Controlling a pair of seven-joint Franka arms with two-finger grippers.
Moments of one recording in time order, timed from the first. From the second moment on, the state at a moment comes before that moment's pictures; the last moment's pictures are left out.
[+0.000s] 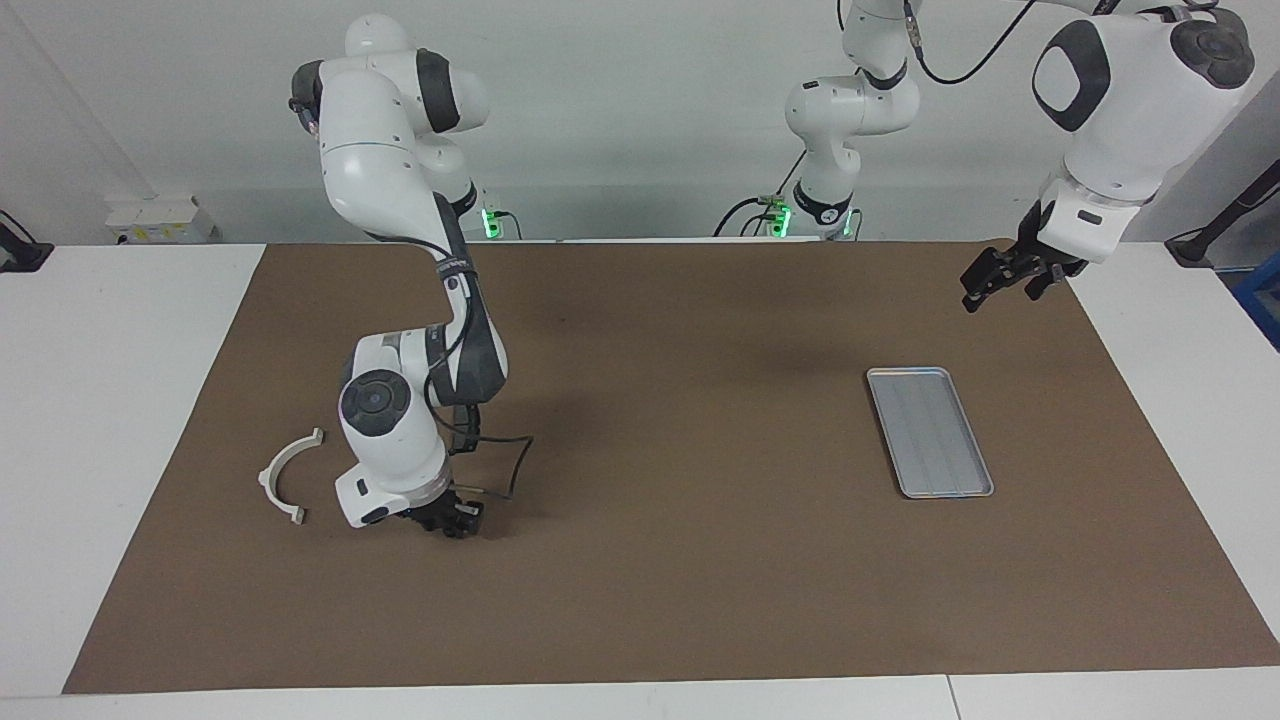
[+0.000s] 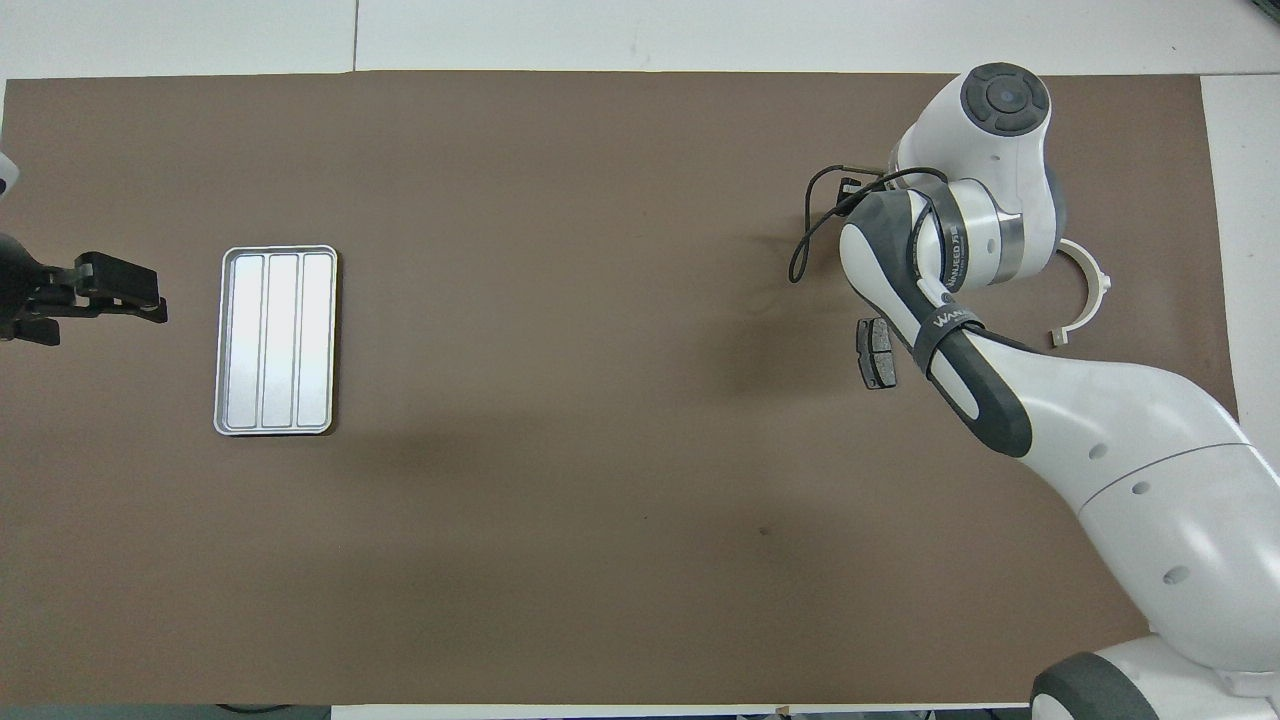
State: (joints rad) left arm 0.02 0.01 -0.03 -1.67 0.00 1.64 -0.14; right arm 0.14 0.72 -0.01 -1.40 -0.05 2.14 0.43
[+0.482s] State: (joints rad) left arm 0.02 0.01 -0.03 -1.67 0.00 1.64 -0.14; right arm 0.14 0.72 -0.01 -1.39 -0.04 2.15 0.44
